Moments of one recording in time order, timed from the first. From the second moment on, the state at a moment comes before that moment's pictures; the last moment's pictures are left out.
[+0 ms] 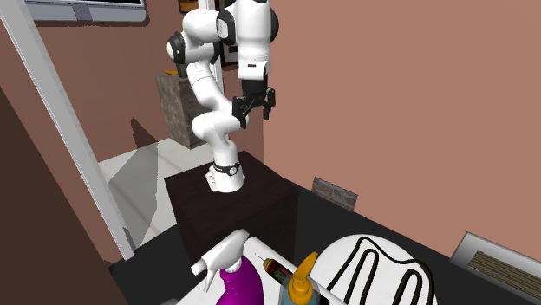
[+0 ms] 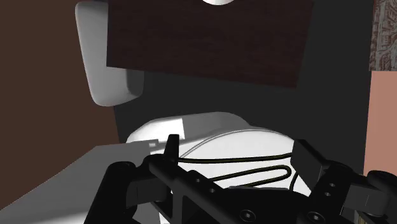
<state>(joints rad) 0.02 -0.79 -0.06 -2.36 0.00 1.47 -0.10</state>
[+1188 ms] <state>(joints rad) 0.00 -0.29 -0.19 -2.17 -0.10 1.84 -0.29</state>
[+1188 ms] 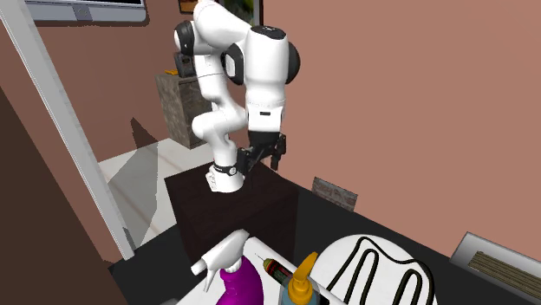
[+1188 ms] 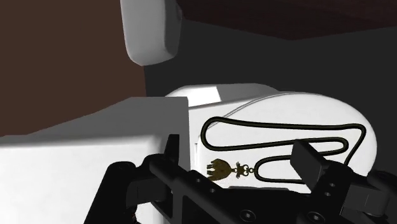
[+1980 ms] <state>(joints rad) -0.03 0.16 -0.24 -1.79 -0.06 1.97 -0.44</state>
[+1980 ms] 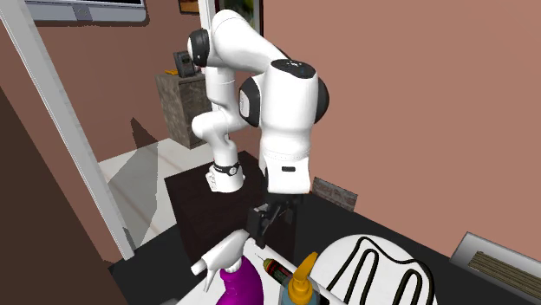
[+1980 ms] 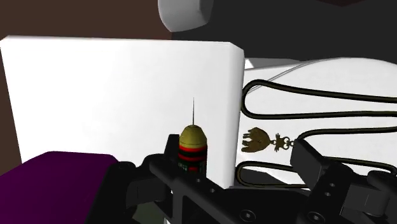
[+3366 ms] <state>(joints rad) -0.06 0.38 -0.24 -1.62 -0.02 2.06 -0.48</state>
